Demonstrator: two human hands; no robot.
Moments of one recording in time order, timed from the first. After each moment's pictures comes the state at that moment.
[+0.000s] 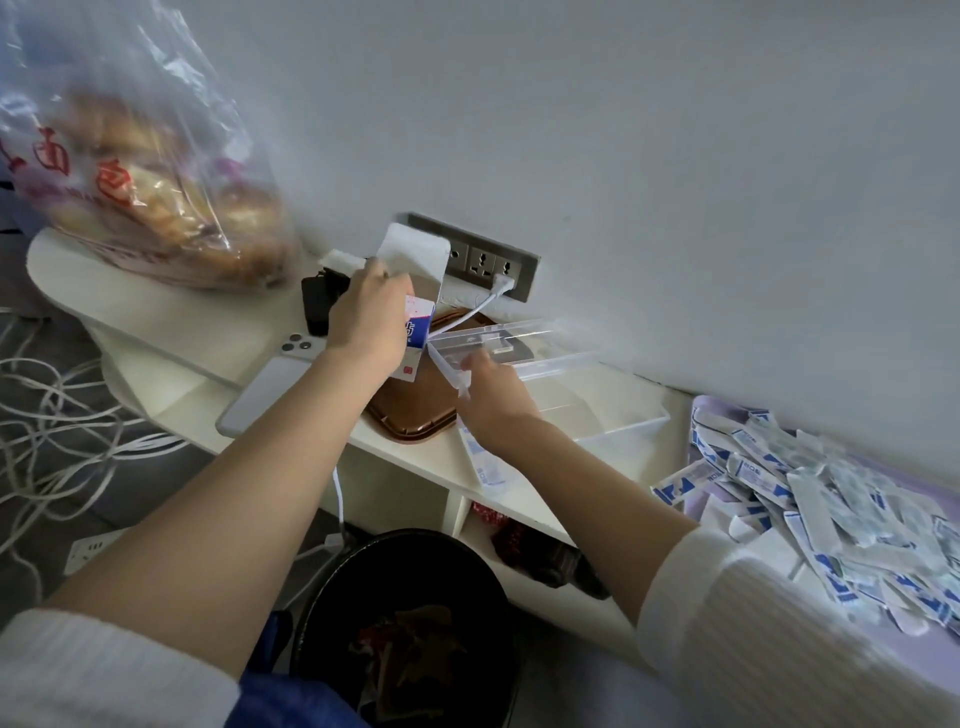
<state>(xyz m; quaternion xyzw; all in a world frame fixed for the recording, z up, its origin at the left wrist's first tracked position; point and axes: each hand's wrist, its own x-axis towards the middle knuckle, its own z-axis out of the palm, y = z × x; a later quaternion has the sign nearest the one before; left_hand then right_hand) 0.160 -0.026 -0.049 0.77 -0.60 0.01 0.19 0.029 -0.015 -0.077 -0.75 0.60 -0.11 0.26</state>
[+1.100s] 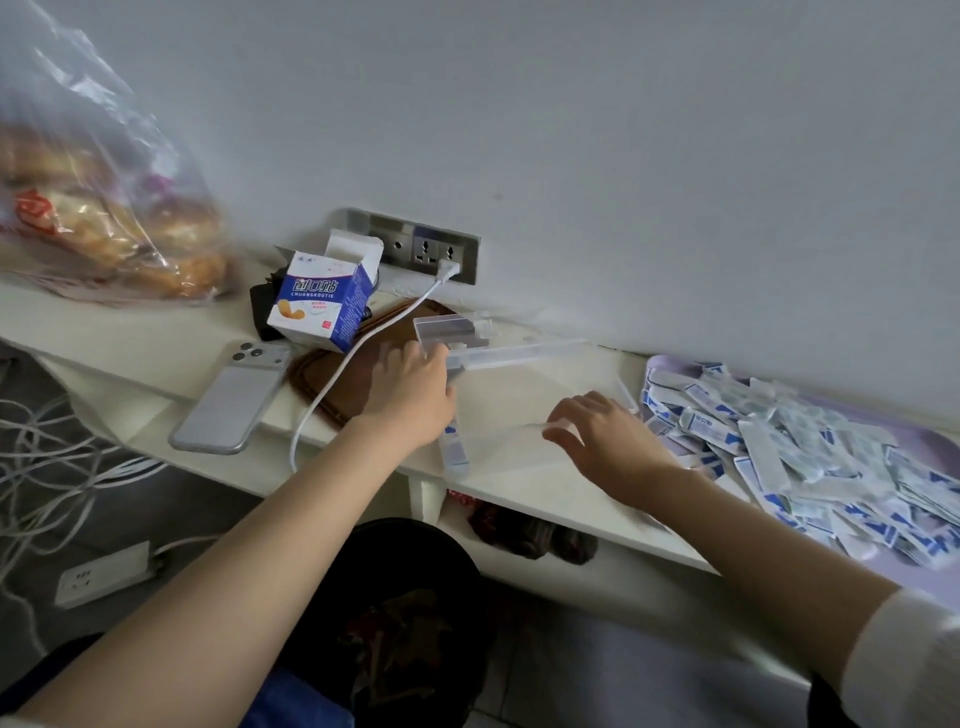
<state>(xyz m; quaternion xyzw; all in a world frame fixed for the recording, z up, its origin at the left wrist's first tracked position) 0.072 0.002 -0.085 0.70 -0.71 -0.08 0.07 -0.143 0.009 -0.102 -0.85 0.52 -0.06 0.06</state>
